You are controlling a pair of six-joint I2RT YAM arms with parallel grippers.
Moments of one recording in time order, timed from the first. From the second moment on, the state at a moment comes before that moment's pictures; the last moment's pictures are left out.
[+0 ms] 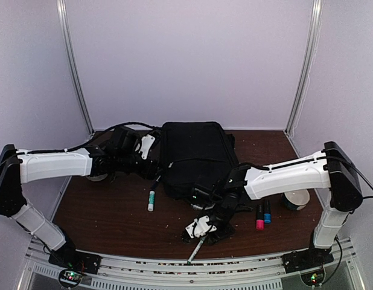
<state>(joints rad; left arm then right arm) -0.71 1.50 0.99 -0.15 0.04 -0.07 1.14 1.80 1.22 -0.80 -0.28 -0.86</state>
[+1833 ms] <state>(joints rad) -0.71 1.44 0.91 -0.13 0.05 -0.07 0.87 1.77 1.17 -0.79 -0.34 -0.58</state>
